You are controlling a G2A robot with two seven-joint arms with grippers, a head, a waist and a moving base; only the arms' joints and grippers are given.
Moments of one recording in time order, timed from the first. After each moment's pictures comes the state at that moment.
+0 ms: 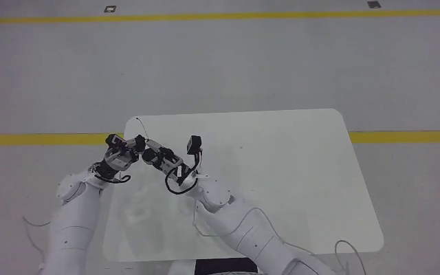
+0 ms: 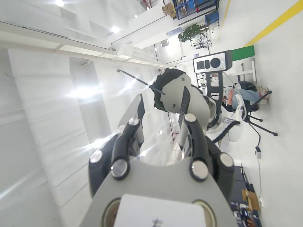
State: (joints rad) left arm 1.33 -1.18 -1.70 -1.07 -0.80 -0.05 -1.39; right arm -1.18 -1.79 0.78 -1.01 0.46 -0.34 0.28
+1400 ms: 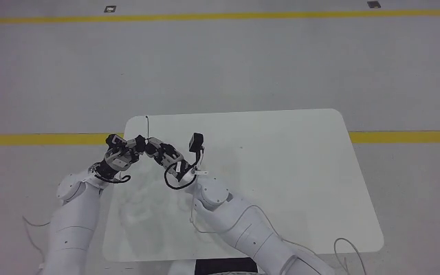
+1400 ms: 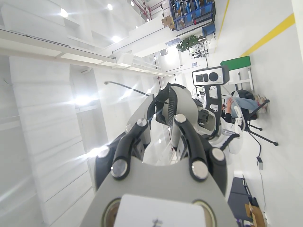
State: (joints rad) left arm 1.33 -1.18 -1.70 -1.07 -0.80 -0.05 -1.39; right arm -1.15 -1.80 0.77 -0.99 0.46 -0.34 0.21
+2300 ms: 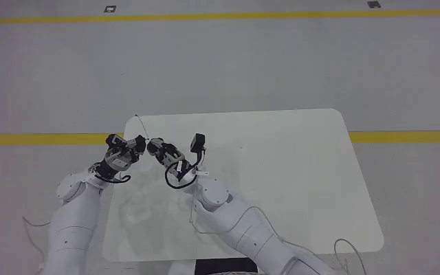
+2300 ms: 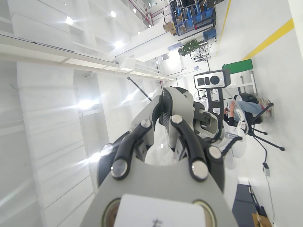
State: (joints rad) left arm 1.33 -1.18 -1.70 -1.07 -0.80 -0.05 -1.39; right arm -1.16 -1.79 0.77 -1.01 0.48 -0.34 0.17
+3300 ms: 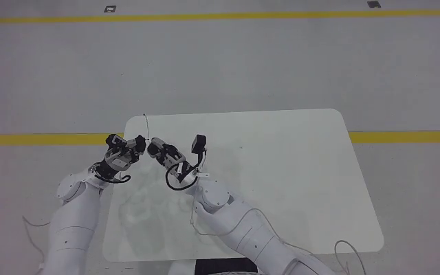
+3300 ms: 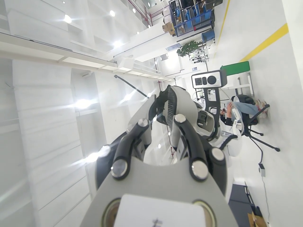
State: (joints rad) left arm 1.33 -1.18 -1.70 -1.07 -0.80 -0.05 -1.39; right arm -1.18 -1.79 0.77 -1.03 0.45 -0.34 0.17
